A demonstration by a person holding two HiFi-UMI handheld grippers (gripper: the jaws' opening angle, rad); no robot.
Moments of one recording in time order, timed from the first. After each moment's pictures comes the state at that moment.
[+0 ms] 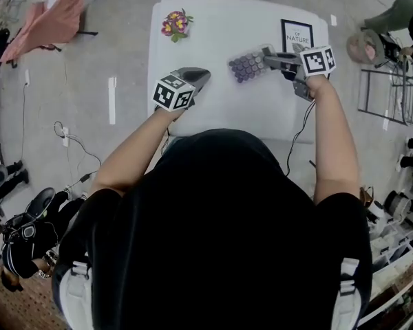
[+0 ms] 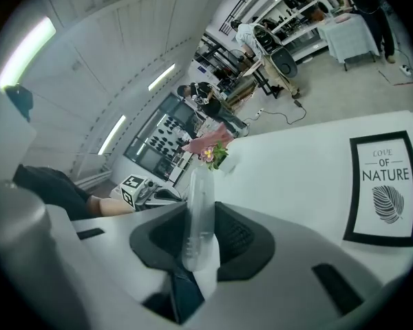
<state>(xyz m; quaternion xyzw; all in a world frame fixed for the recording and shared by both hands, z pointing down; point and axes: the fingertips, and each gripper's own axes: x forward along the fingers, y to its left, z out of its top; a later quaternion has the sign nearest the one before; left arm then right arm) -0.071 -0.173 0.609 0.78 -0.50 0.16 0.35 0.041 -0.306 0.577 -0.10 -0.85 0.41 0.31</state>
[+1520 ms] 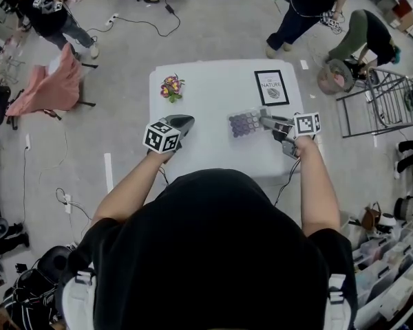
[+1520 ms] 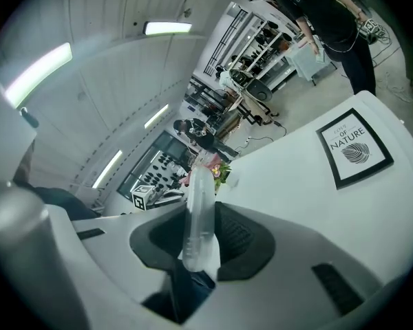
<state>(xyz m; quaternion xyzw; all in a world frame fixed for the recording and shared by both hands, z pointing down) -0.107 -0.163 0.532 0.81 -0.48 0.16 0.29 0.114 -0.261 0.509 0.02 -0.86 0.48 0.19</state>
